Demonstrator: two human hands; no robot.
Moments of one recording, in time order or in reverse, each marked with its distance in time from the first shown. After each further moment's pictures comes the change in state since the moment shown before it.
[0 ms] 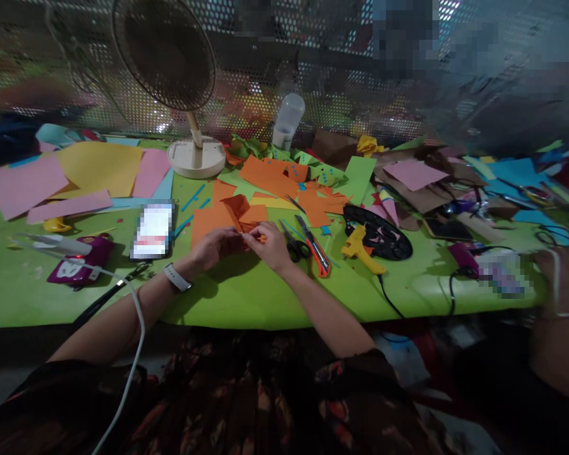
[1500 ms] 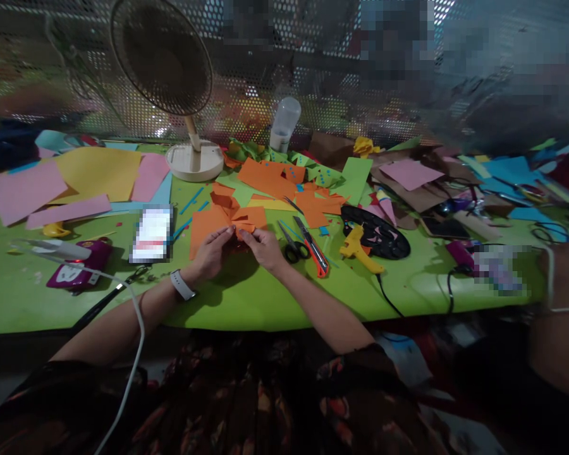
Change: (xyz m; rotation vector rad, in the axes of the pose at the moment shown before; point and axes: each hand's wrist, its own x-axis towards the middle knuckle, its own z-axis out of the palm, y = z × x) left_hand -0.005 -0.014 0.015 0.055 0.248 0.223; right_hand 0.002 -0.006 0.016 0.625 -0.114 0.423
